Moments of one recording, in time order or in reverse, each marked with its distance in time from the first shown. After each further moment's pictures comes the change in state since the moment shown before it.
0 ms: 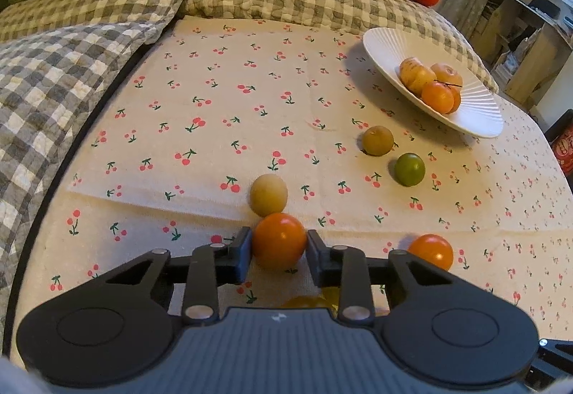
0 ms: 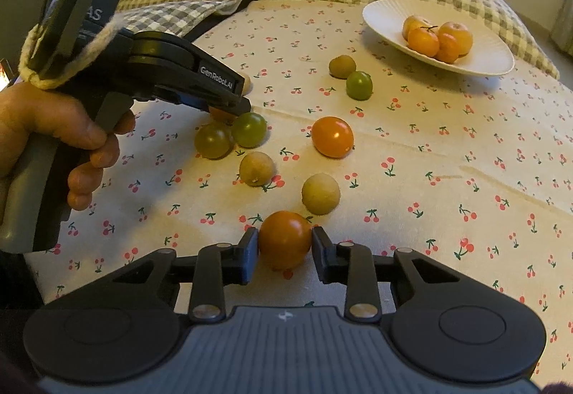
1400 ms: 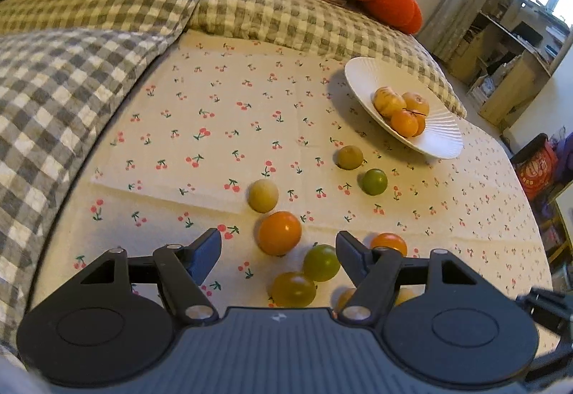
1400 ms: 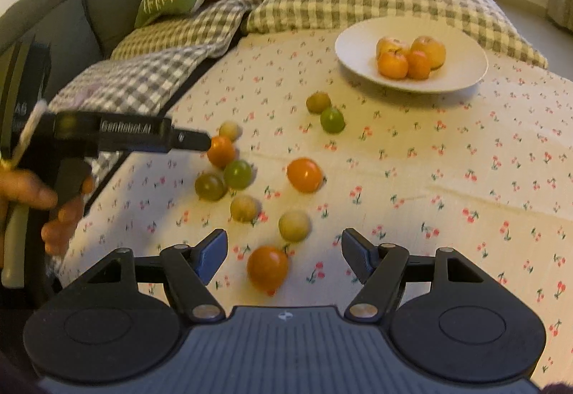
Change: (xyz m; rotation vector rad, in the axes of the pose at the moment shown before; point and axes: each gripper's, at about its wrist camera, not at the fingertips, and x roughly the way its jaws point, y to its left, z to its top) left arm -0.047 0.016 -0.004 -0.064 -0.028 -0.103; right arm -0.031 -0.037 0.014 0.091 -0.033 0.087
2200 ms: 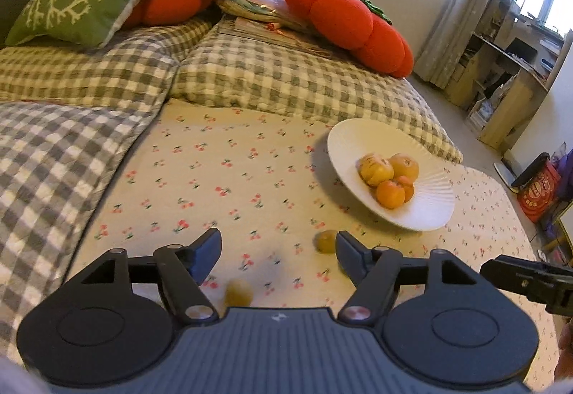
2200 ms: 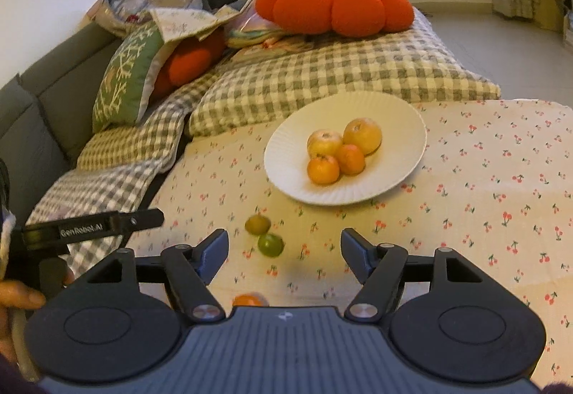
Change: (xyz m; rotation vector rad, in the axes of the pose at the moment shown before) left arm -0.005 -0.027 0.053 0.046 -0.125 0.021; right arm -0.020 -0.059 0.068 0.200 -0.201 -0.026
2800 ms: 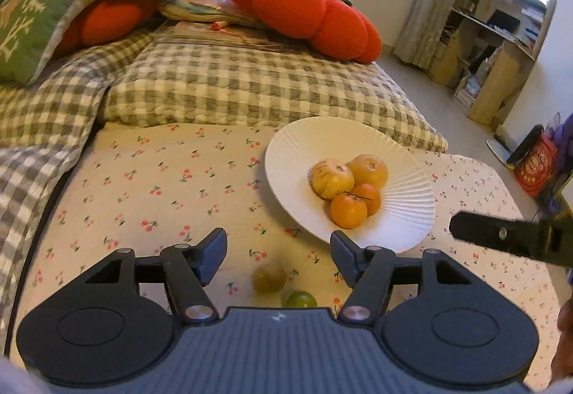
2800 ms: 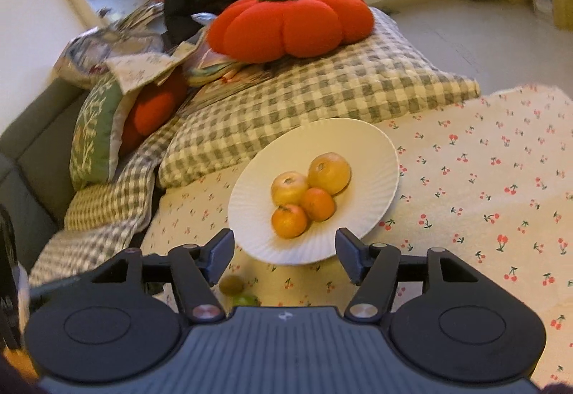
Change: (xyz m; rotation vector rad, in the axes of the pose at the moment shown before) left arm 0.050 -0.063 0.024 0.095 0.011 -0.025; right arm 0.016 -0.039 0.036 0.143 -0.069 -0.004
